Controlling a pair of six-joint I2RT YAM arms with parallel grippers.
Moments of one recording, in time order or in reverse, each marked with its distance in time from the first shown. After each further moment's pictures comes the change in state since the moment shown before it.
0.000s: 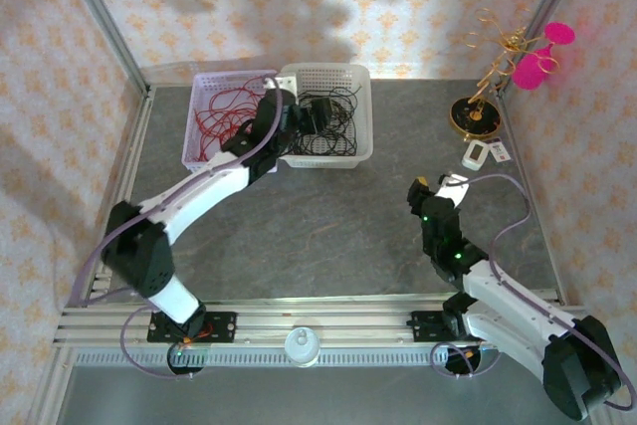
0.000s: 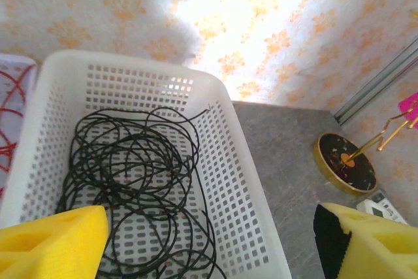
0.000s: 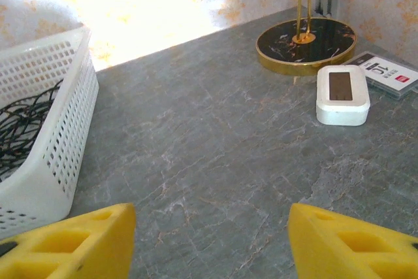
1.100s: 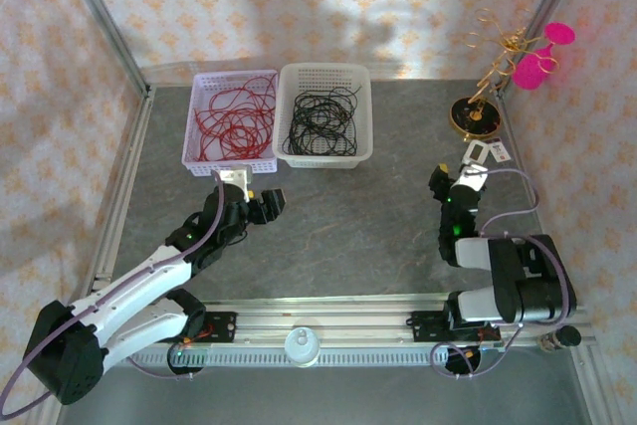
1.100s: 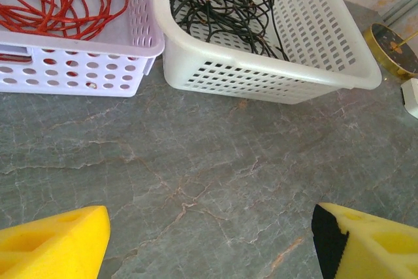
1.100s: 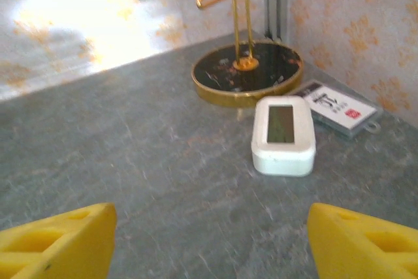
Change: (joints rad) left arm 0.000 -0.631 -0.805 -0.009 0.064 -0.099; right arm -0.435 0.580 -0.080 0.808 -0.294 -0.224
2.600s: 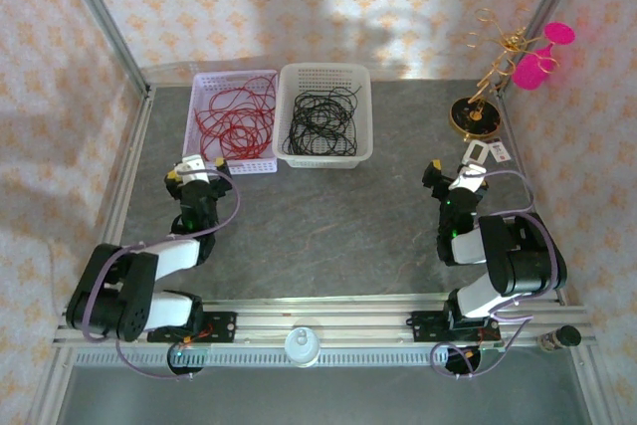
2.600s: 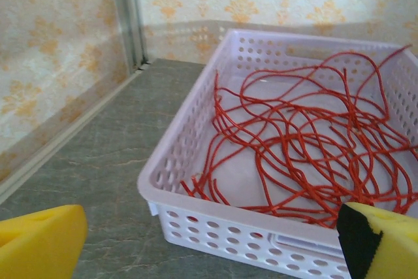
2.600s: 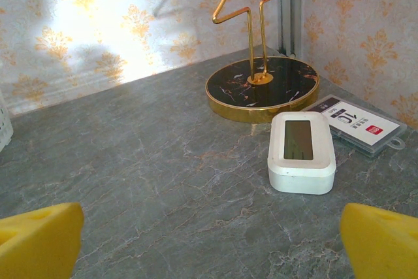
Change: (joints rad) left arm 0.406 0.395 -0.211 0.911 -0.345 0.467; right arm -0.006 0.135 -0.003 0.195 -0.027 -0.014
